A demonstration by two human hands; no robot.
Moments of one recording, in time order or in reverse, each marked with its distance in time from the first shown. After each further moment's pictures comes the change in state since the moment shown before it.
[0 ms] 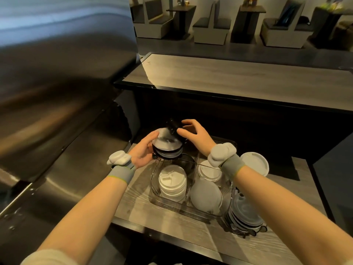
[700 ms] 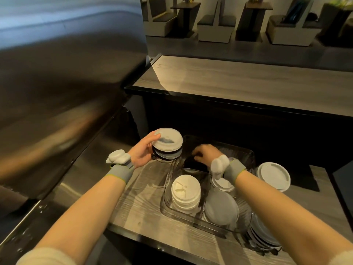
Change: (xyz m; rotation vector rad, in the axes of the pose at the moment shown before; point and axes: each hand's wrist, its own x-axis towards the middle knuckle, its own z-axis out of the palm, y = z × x) left_hand 0.023 0.030 -0.041 0.048 -0.037 0.046; right_hand 0.042 0.047 0.009 -0.965 -0.228 0.131
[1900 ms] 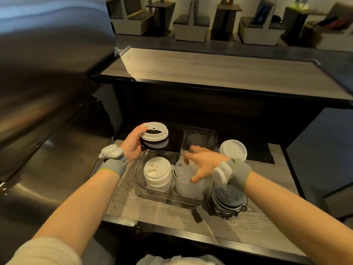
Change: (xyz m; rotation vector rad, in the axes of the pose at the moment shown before) left_hand -0.012 -0.040 0.066 -0.013 0.213 0.015; right_hand -0.124 0.042 -0.005 -0.159 -0.201 -0.195
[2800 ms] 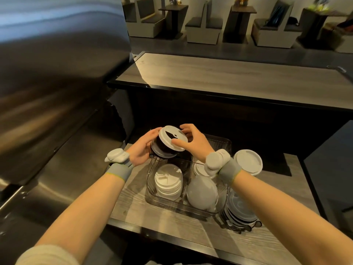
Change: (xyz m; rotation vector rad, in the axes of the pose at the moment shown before) left_hand -0.001 0.014 -0.016 0.135 -0.177 0.002; right_hand 0.064 -0.041 -0.031 0.941 0.580 0.040
